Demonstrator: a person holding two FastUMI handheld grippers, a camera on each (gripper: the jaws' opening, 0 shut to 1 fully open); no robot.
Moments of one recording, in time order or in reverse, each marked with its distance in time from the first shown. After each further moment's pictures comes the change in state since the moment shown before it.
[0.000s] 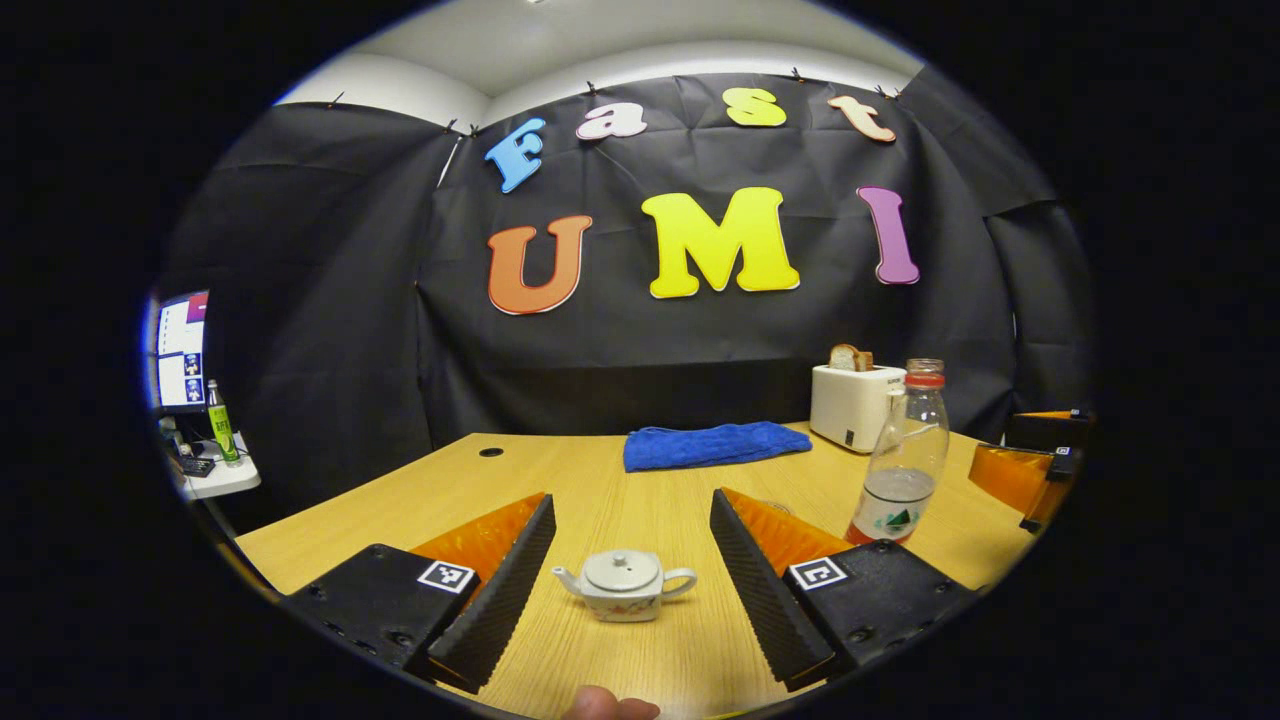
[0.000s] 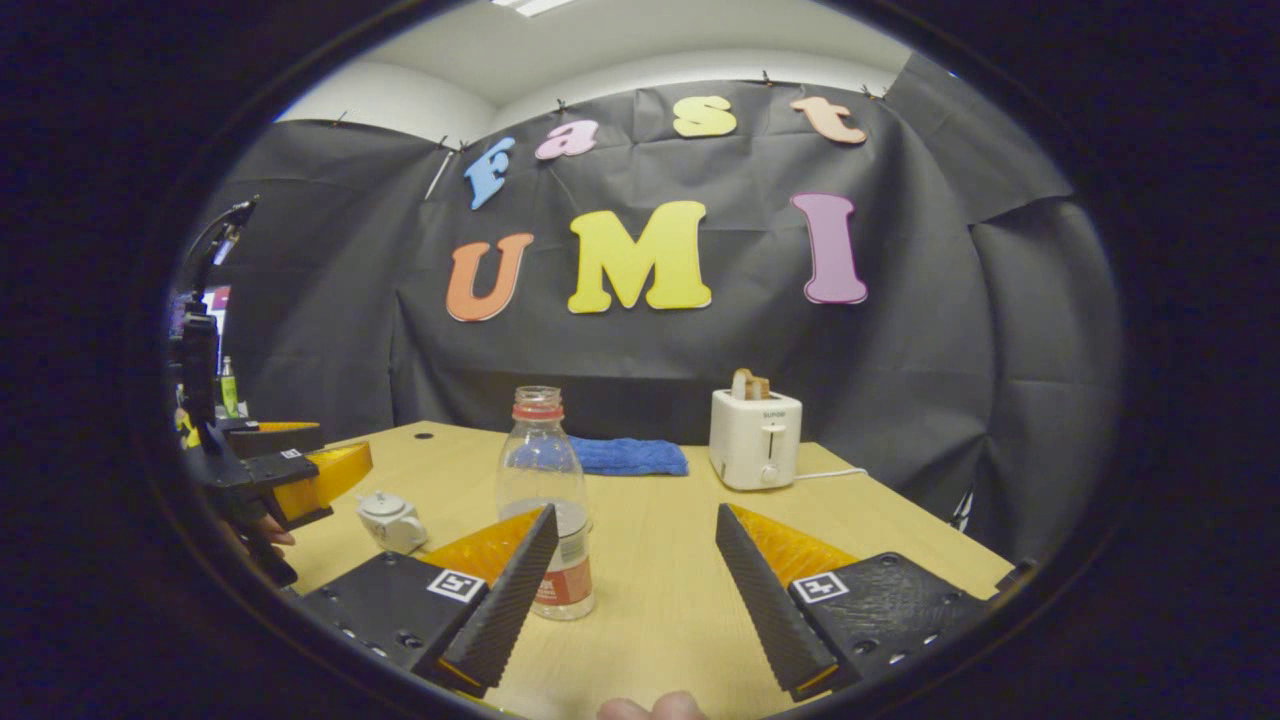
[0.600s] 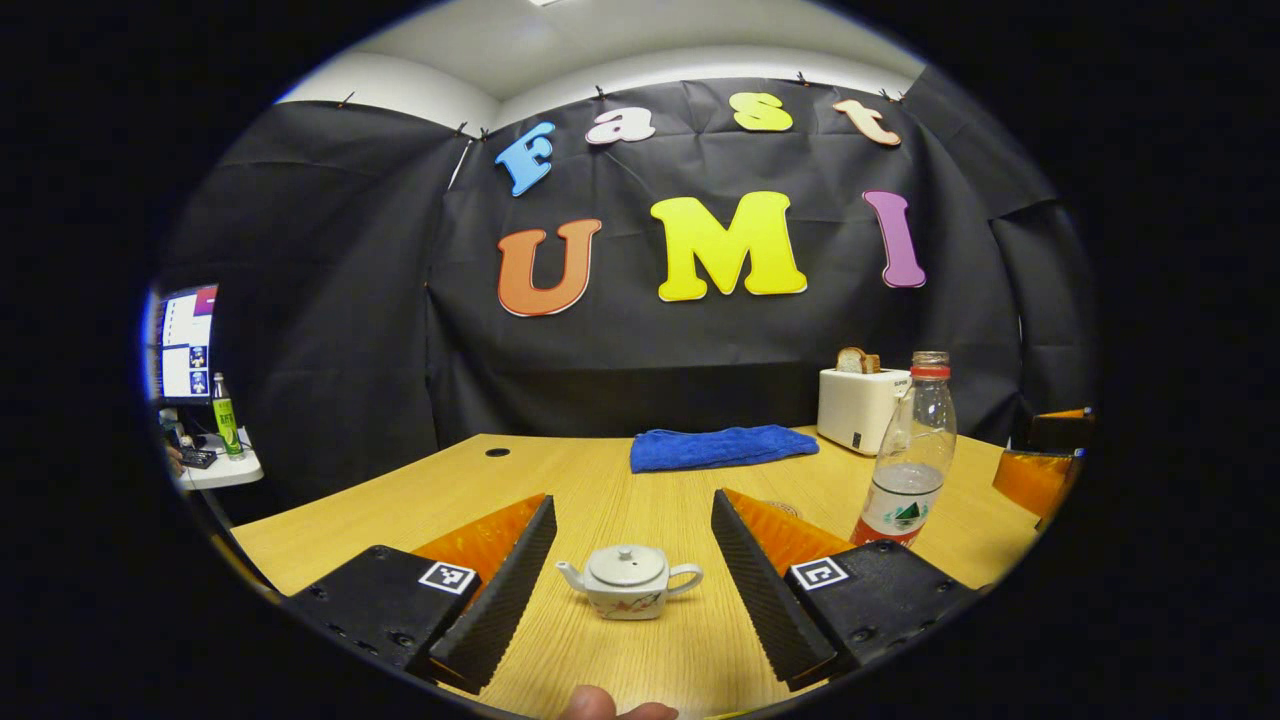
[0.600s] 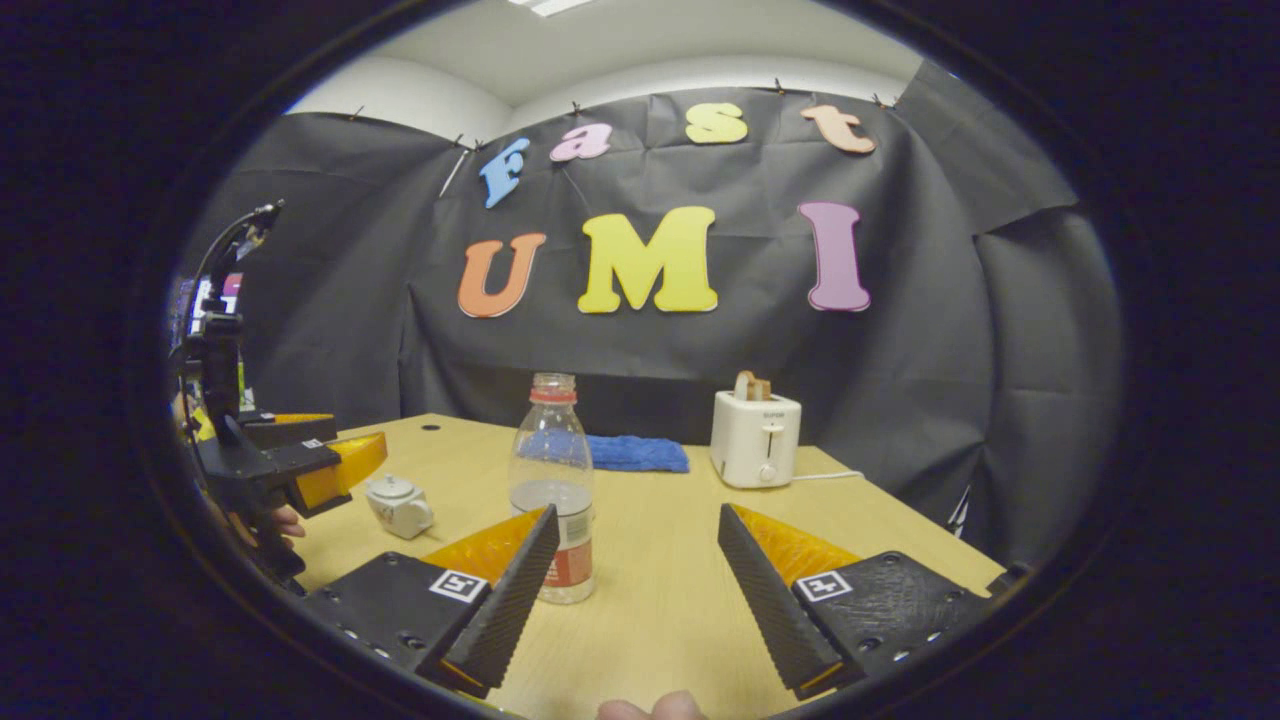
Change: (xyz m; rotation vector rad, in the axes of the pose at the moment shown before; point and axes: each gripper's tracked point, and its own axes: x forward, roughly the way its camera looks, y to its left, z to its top) left arm -0.002 0.001 -0.018 -0.032 -0.013 0.017; right arm -0.021 0.001 0.000 -0.045 -0.035 0.016
